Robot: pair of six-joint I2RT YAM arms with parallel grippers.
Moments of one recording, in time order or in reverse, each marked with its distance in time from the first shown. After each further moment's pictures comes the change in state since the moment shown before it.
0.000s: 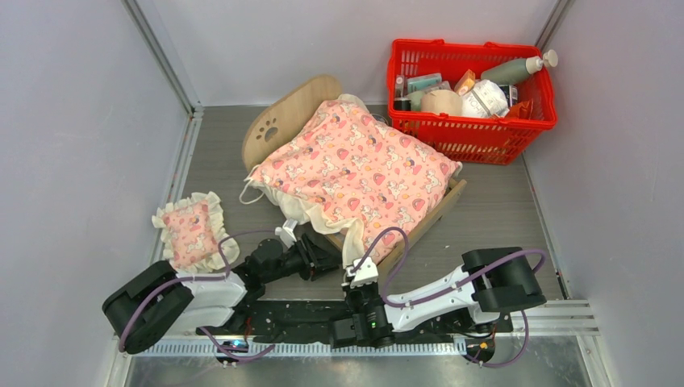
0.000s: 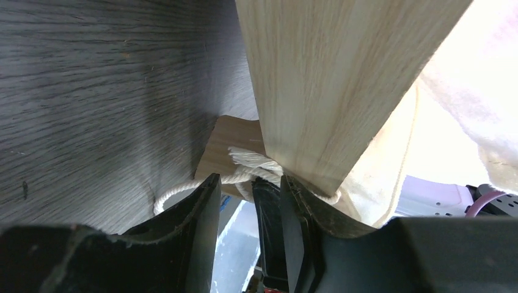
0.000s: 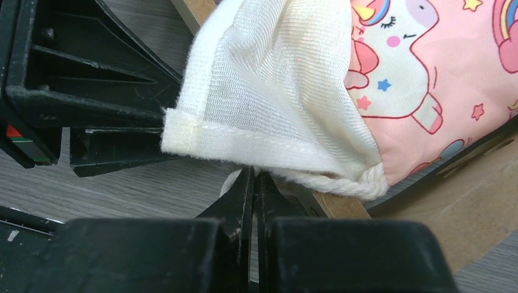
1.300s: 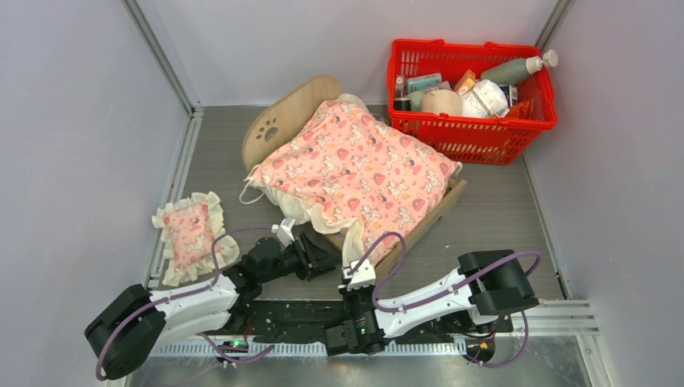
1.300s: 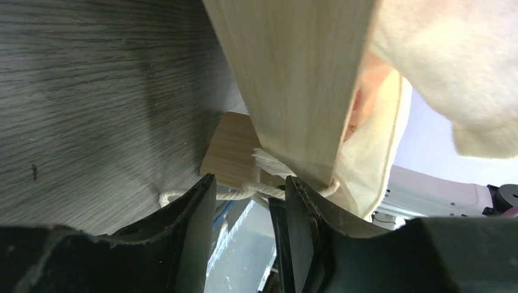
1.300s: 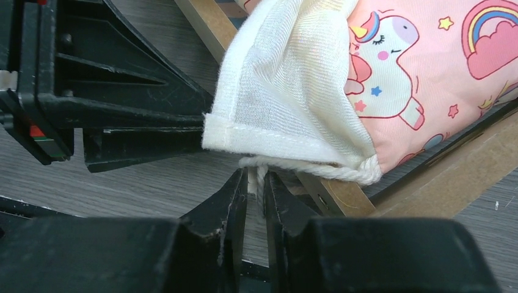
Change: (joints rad) left arm 0.000 -0.241 0.044 -0.304 -0.015 0.076; right arm 0.035 0.050 0.150 -0.292 0.006 0.204
